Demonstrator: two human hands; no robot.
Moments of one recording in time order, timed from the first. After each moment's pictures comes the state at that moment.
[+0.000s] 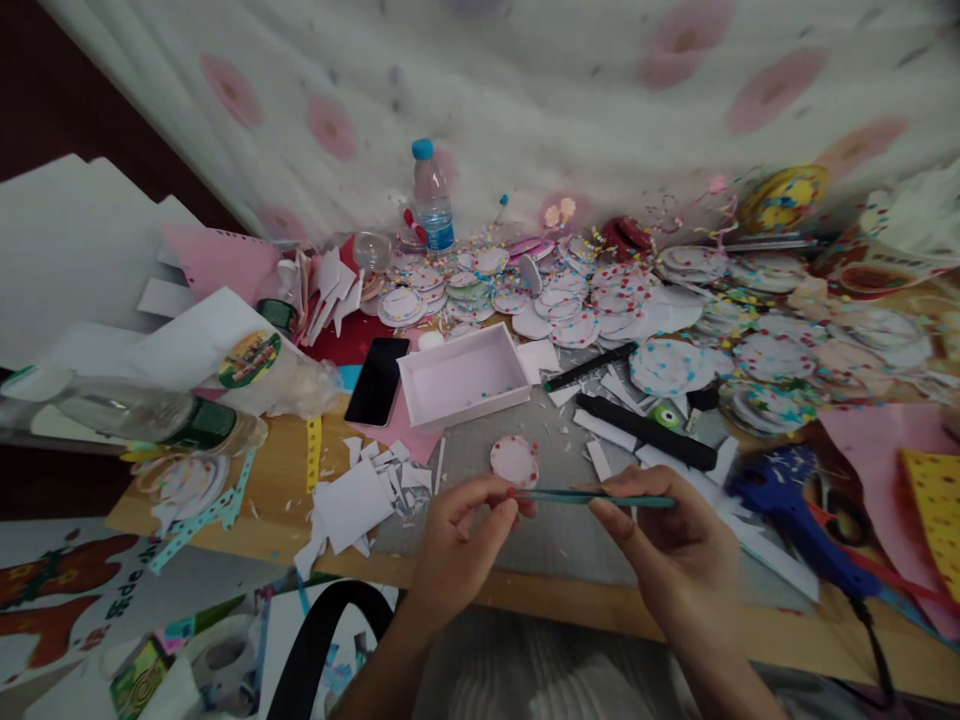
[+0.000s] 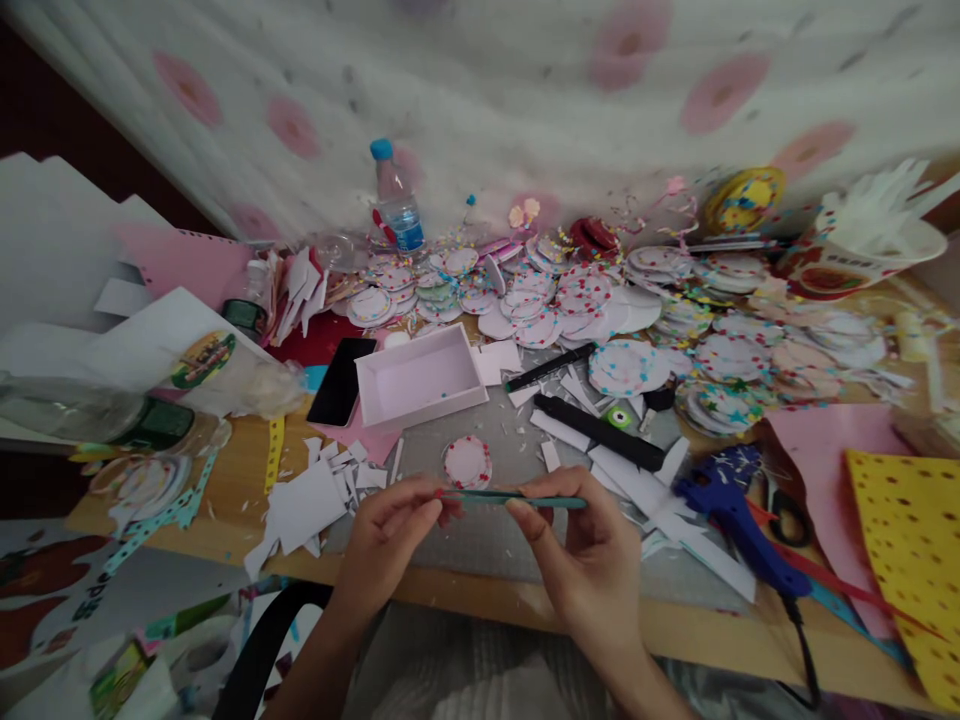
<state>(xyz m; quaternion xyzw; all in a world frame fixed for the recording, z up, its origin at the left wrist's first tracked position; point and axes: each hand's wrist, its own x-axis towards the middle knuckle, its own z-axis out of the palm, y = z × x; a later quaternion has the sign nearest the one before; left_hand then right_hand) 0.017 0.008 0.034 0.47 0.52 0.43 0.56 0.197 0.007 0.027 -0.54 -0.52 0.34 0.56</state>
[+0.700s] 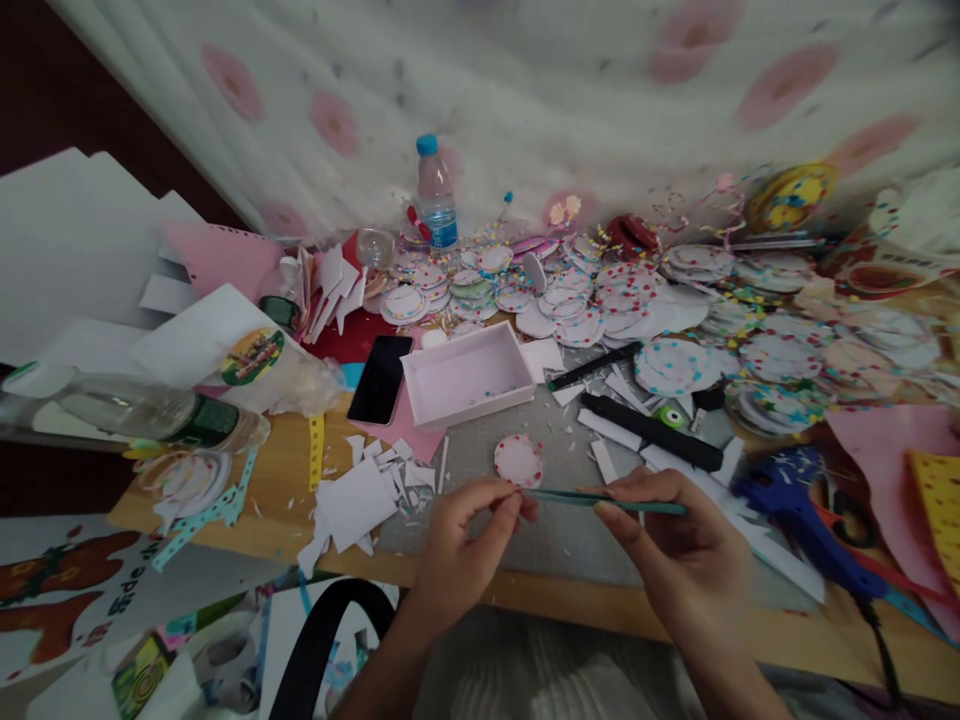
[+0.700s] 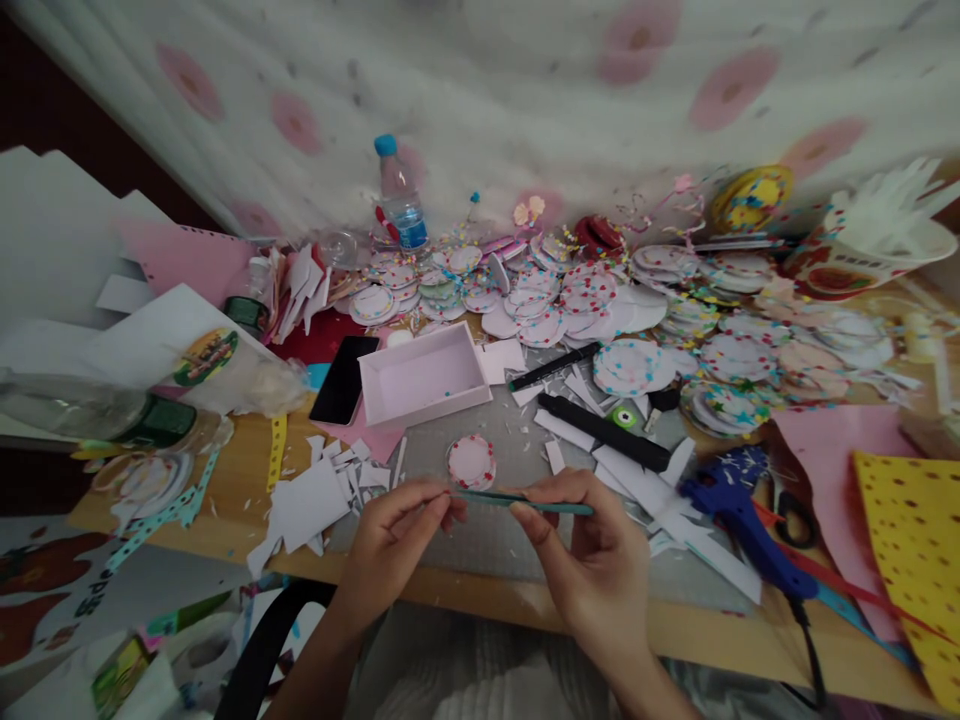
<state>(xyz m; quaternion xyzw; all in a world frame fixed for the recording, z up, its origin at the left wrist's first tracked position) 0.016 0.007 0.034 0.51 0.53 0.42 0.53 0.196 0.003 0.025 -0.51 -0.53 0.37 0.57</state>
